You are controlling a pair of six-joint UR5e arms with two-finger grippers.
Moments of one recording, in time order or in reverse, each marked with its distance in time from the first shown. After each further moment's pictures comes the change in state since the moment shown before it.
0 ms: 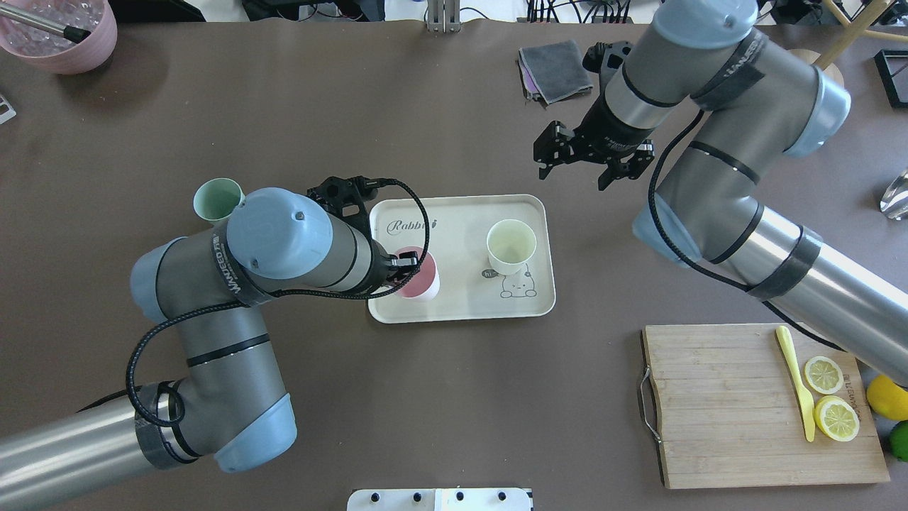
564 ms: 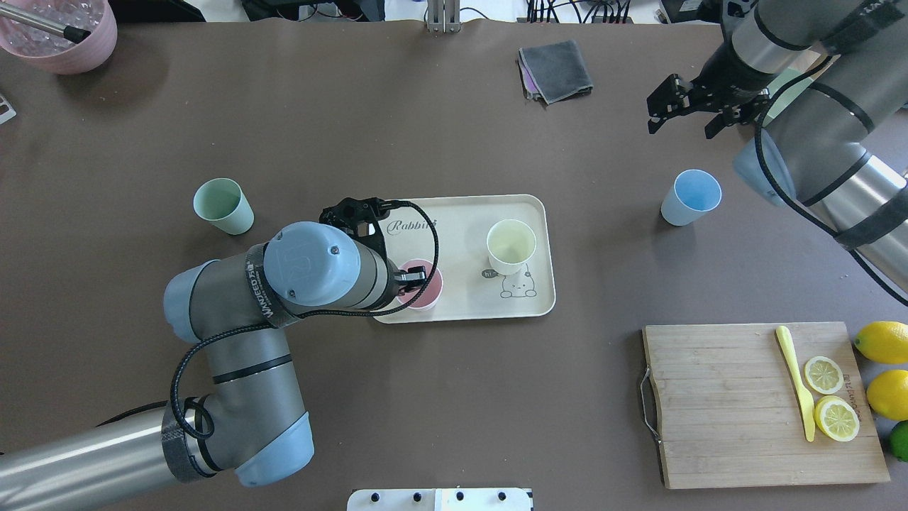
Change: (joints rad) left arm 0.030 -0.011 0.056 -0.006 0.066 0.003; right arm 0.186 -0.109 -0.081 0.001 0.025 -0.315
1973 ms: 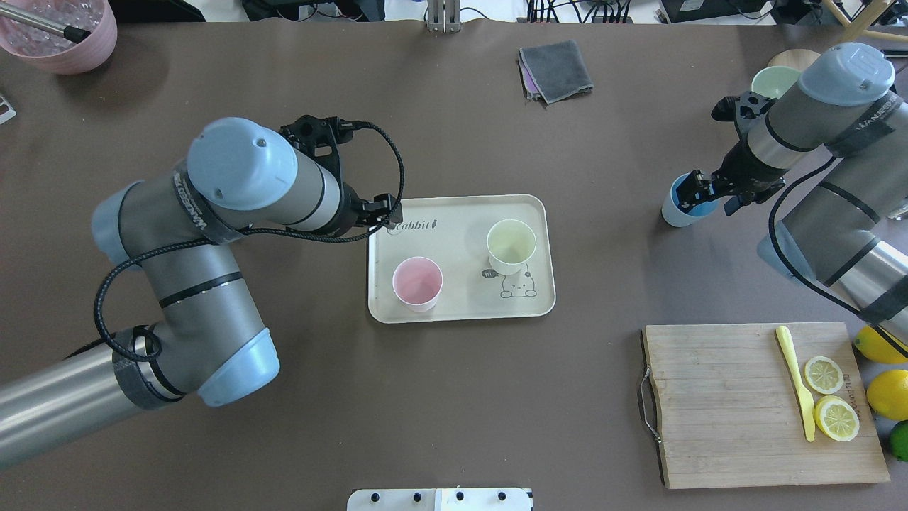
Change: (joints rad) left arm -0.235 0.012 -0.060 0.032 -0.192 0.207; right arm -0.110 -0.151 -0.029 0.168 -0.032 0.003
